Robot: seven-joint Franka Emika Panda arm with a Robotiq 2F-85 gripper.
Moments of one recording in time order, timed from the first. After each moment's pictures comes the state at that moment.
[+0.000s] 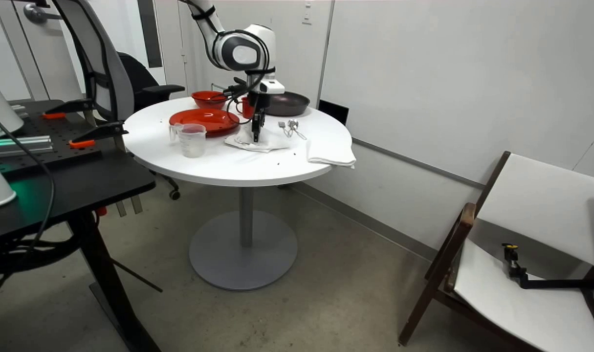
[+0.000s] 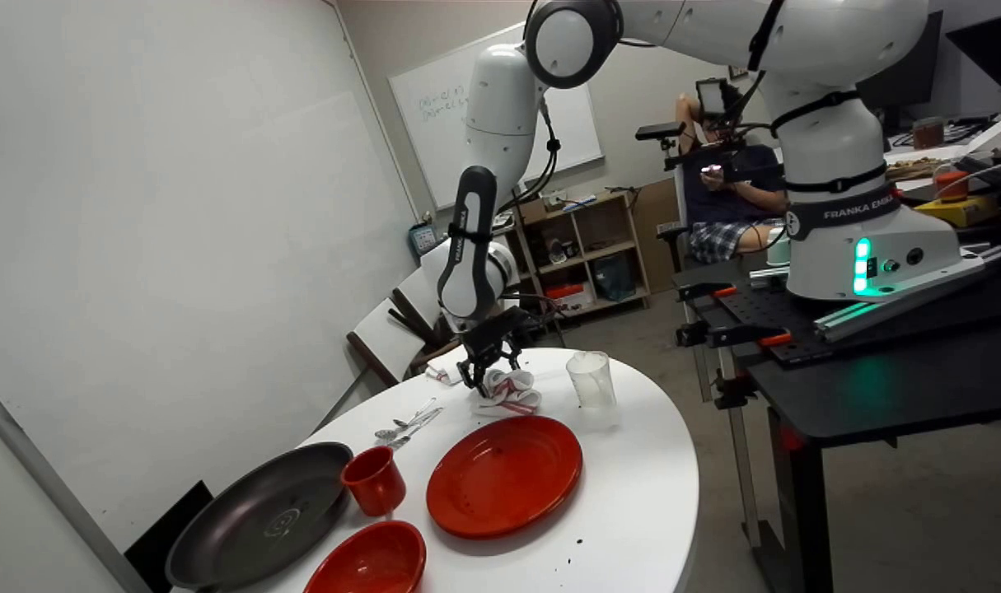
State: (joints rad) arm 0.01 0.96 -0.23 -1.72 0.19 2.61 0.59
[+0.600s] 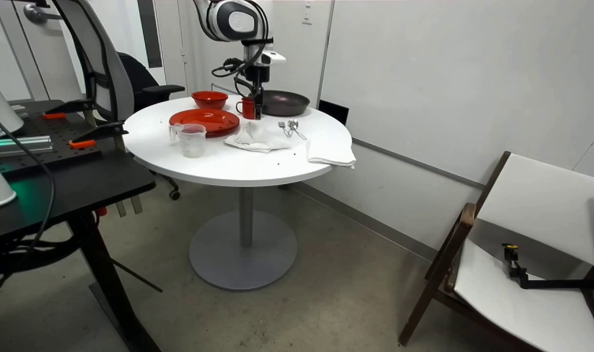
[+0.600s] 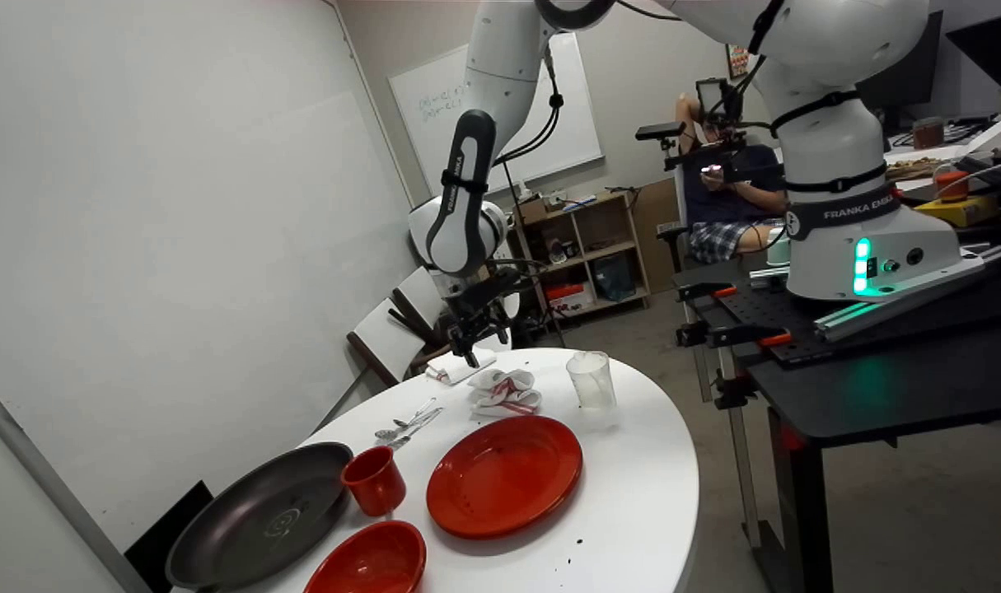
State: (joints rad) arm 0.02 0.75 -0.23 -1.86 0.13 2.57 0.41
